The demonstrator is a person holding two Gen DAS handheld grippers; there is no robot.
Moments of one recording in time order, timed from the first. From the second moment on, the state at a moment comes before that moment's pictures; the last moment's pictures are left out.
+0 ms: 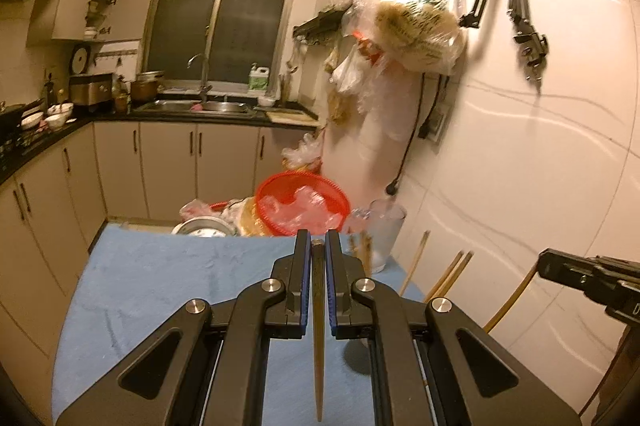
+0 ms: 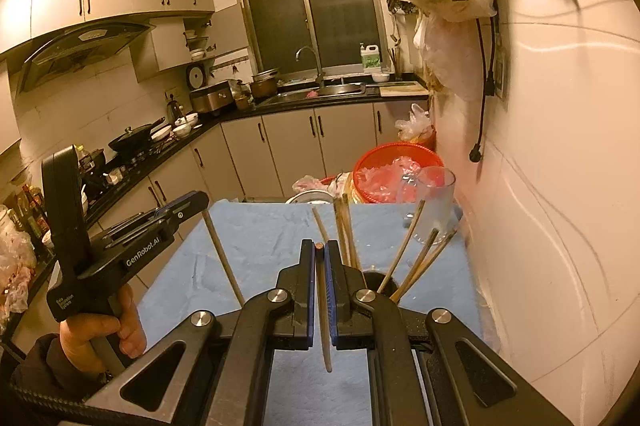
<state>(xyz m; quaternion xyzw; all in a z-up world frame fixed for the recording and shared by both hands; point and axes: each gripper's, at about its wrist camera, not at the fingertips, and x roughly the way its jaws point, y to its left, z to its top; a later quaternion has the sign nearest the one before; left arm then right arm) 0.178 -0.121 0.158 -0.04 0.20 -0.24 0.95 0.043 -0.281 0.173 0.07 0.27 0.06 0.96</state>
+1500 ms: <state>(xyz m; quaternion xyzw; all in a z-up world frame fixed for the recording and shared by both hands) 0.251 -0.226 0.099 -0.05 0.23 -0.28 0.93 0.126 -0.349 0.129 0.12 0.26 0.00 0.96</state>
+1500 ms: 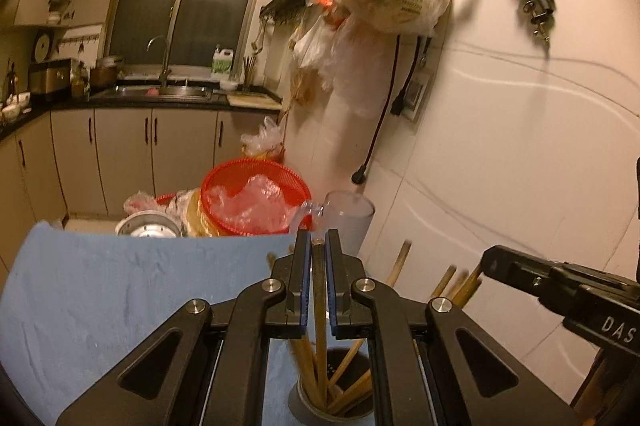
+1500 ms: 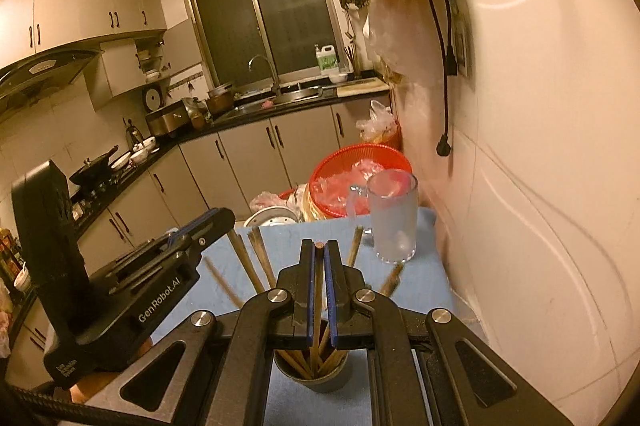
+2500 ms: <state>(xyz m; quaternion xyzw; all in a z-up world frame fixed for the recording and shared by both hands) 0.244 -0.214 0.086 -0.06 0.25 -0.28 0.93 0.113 -0.348 0.082 0.15 0.30 0.00 0.94</state>
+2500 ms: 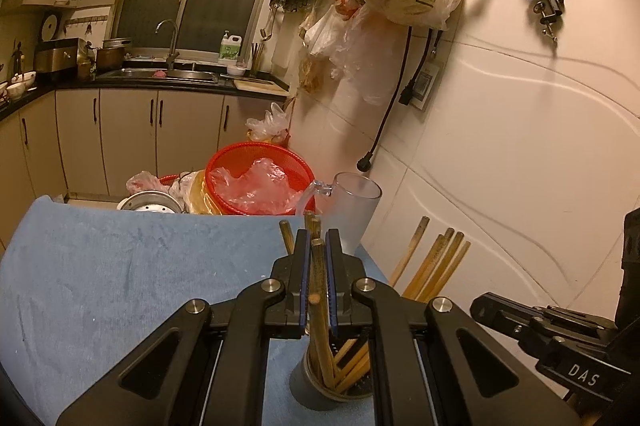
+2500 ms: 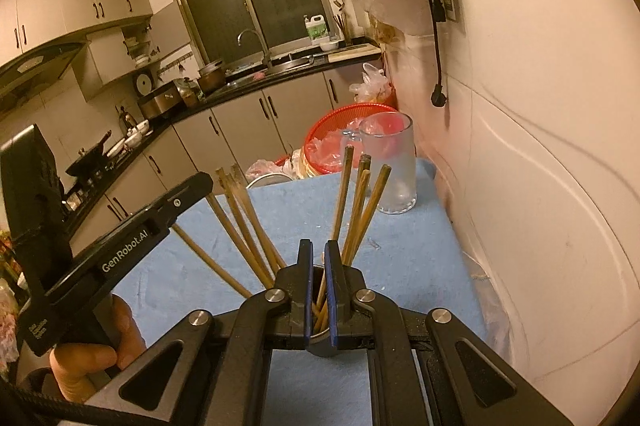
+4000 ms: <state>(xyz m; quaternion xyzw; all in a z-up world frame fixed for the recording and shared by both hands) 0.067 -0.079 0.004 0.02 0.24 -0.16 0.96 -0.028 -0.255 -0.012 0.12 0.28 -0.08 0.95</state>
